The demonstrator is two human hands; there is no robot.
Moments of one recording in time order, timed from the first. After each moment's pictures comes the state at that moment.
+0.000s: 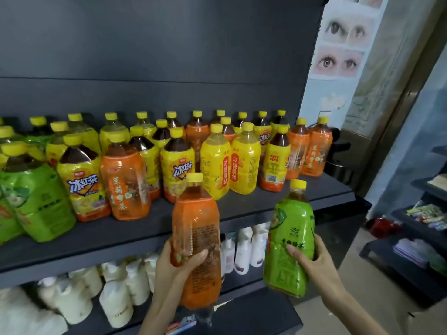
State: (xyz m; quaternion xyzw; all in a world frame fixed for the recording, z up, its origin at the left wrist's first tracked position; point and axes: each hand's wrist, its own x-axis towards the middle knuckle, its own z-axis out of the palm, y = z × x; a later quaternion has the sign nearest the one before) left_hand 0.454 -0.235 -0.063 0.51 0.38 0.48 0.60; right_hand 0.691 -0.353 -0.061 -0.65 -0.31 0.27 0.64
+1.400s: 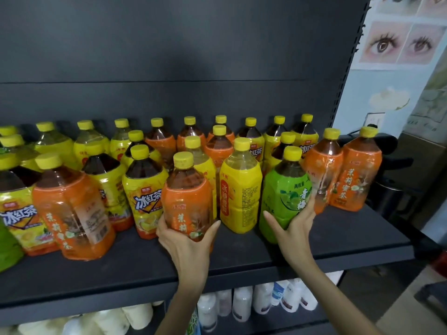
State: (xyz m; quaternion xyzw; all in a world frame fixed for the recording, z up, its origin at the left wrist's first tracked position) left_hand 0.637 -0.117 -0.062 0.53 0.53 0.61 0.27; right_hand 0.820 -0.152 -0.058 -0.65 -0.46 0.08 0.60
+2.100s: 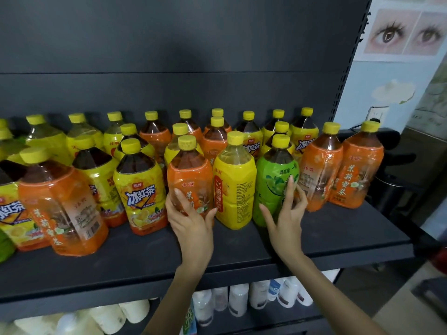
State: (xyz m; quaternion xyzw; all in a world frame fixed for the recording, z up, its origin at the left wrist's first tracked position) left_hand 0.659 -0.077 -0.075 0.67 0.55 0.50 0.02; right_hand 0.832 -0.121 -0.072 -0.66 -0.53 -0.10 0.53
